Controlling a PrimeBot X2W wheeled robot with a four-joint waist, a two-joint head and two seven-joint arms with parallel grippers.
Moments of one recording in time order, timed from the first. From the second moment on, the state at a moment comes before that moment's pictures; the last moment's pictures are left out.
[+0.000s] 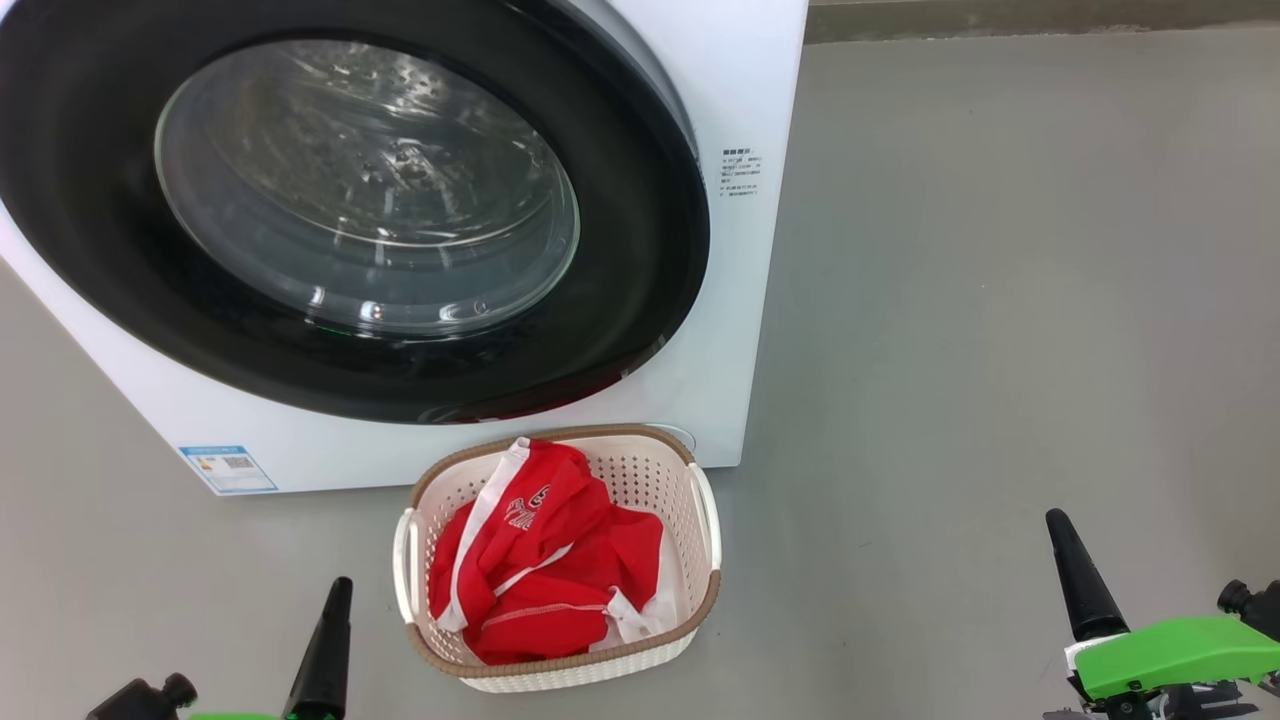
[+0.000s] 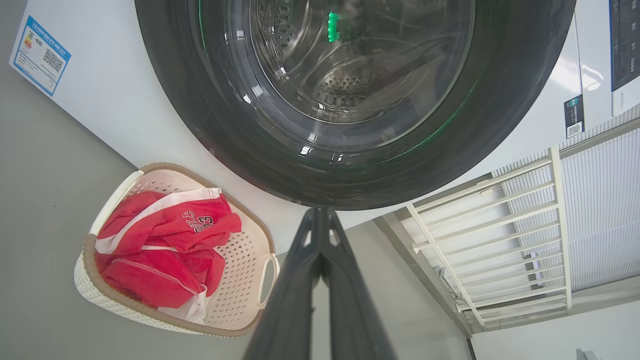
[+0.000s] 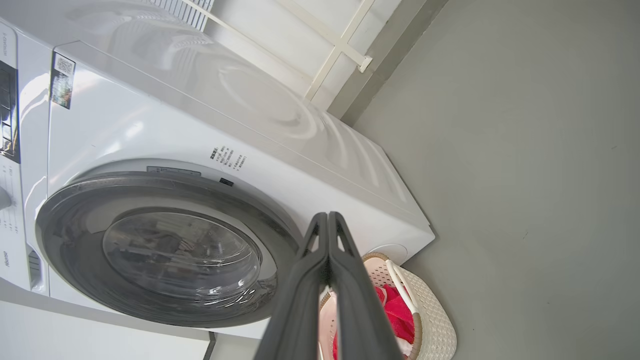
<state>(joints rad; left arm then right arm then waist) -0.02 0.05 0.00 0.26 -1.08 -0.12 -0.06 -0.01 -0.07 -0.06 0.29 1.17 0.13 -0.05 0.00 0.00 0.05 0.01</state>
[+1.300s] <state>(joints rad) -0.05 0.05 0.04 0.26 -1.51 -0.12 0.06 -0.05 -0.06 -0.11 0.28 1.51 0.13 0.06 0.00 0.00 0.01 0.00</state>
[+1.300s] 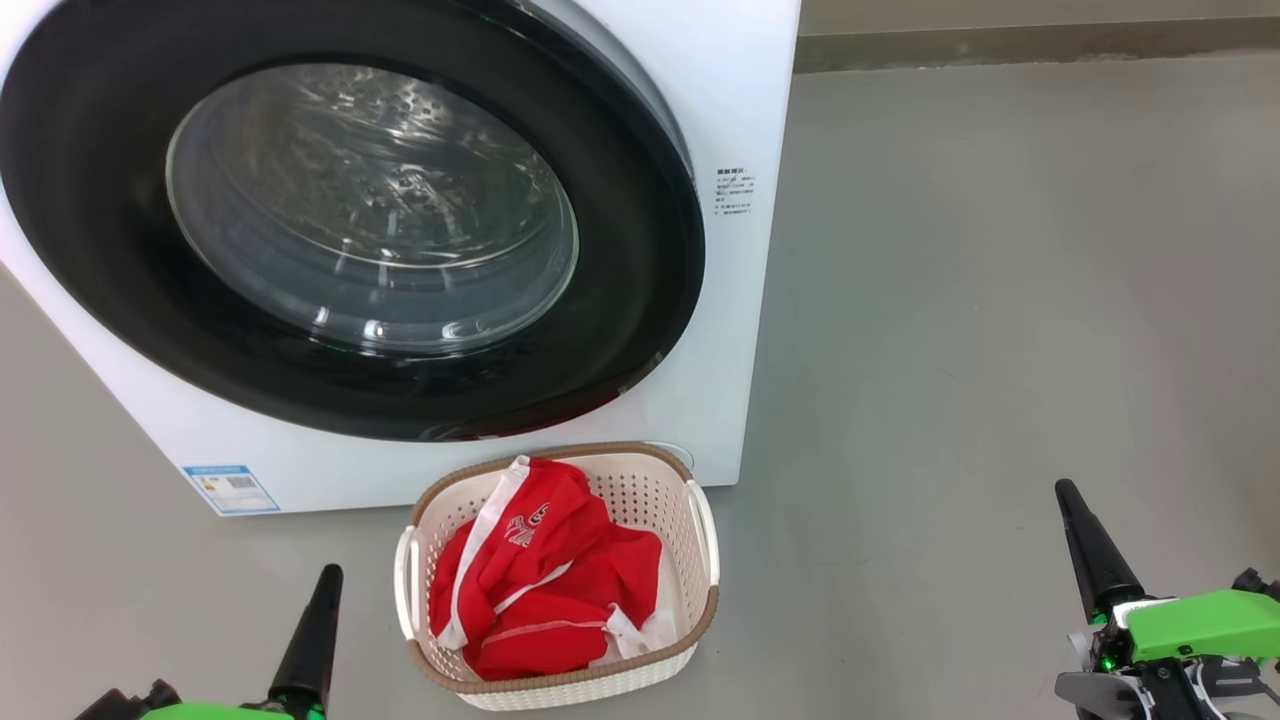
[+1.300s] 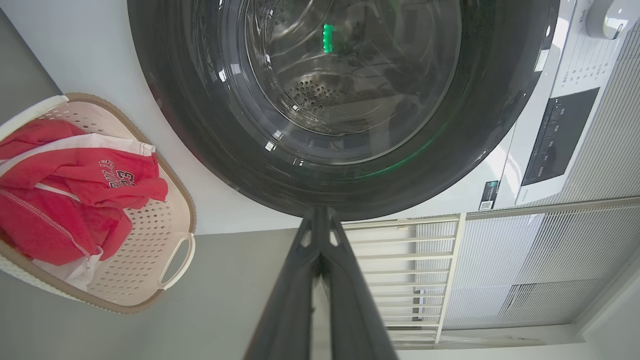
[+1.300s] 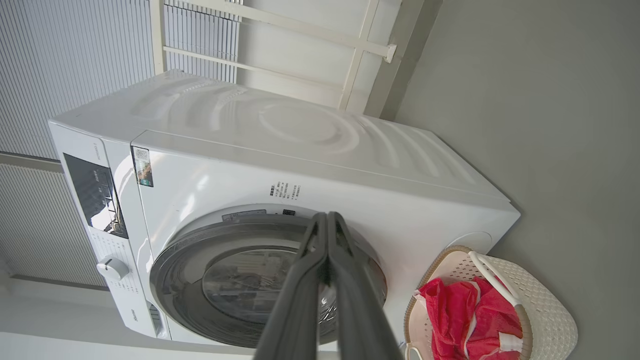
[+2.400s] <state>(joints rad) -0.07 0.05 0.06 0.27 -1.63 -0.12 0.09 -0.07 -0.05 -0.12 0.27 1.61 0.13 0.10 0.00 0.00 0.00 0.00</state>
